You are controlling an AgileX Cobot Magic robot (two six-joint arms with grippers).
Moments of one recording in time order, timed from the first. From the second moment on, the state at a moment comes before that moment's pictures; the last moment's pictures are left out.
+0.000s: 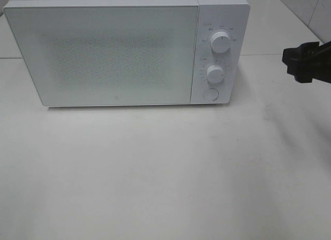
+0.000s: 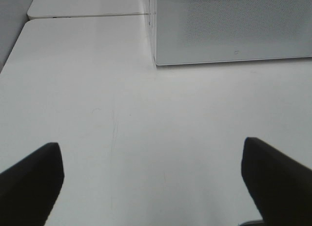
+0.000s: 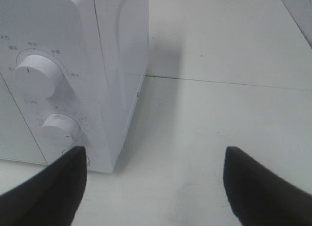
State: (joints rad) left arm -0.03 0.00 -0.50 -0.09 1.04 0.08; right arm 0.11 1.22 -0.44 -0.03 -0.41 0.08
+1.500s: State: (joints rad) left arm -0.03 0.00 -0.50 -0.09 1.04 0.08; right arm 0.79 1.77 -0.45 0.90 -1.21 -0.32
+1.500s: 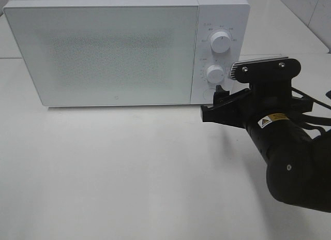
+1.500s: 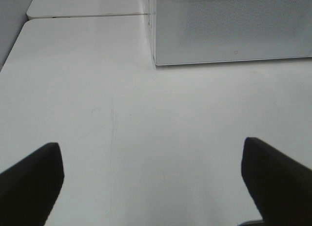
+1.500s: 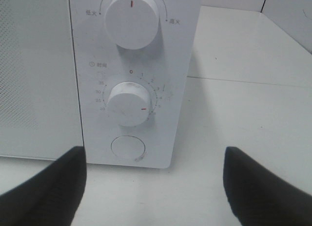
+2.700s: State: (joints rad) left arm -0.03 0.00 -0.50 -0.09 1.04 0.08; right arm 0.63 2.05 -0.77 0.75 -1.18 -0.28
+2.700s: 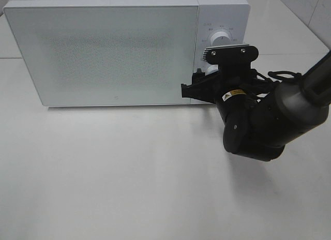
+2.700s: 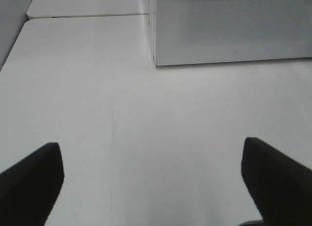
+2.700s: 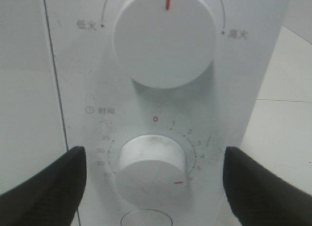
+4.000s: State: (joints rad) left arm -0.03 0.00 -0.50 -0.09 1.04 0.08; right arm 0.62 2.07 -0.79 0.73 -1.18 -0.16
